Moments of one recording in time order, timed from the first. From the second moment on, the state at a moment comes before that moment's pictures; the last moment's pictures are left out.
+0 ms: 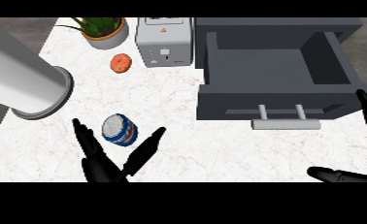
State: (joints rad) left arm 0.11 0.03 -0.54 -1.72 -0.72 1.30 0.68; right arm 0.15 -0.13 -0.19 -2.13 -0.13 0.03 0.17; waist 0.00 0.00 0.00
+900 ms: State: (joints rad) left arm 0.04 0.09 -0.53 -1.53 -0.25 1.47 0.37; right arm 0.17 -0.12 -0.22 -2.19 -0.14 0.04 0.22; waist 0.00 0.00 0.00
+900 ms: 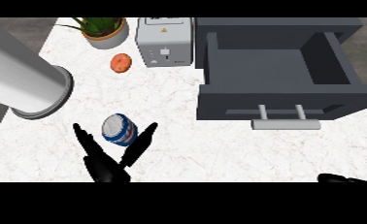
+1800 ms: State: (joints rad) left arm 0.07 0.01 -0.30 -1.45 0.12 1.27 -0.08; right arm 0.19 -0.12 -0.23 -2.25 -0.14 0.05 0.26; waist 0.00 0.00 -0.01
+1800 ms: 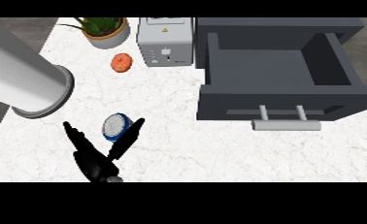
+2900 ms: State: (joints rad) left arm -0.25 0.02 -0.02 -0.81 0.62 0.62 -0.78; right arm 0.14 -0.12 -0.27 -2.23 -0.12 0.06 0.26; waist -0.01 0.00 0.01
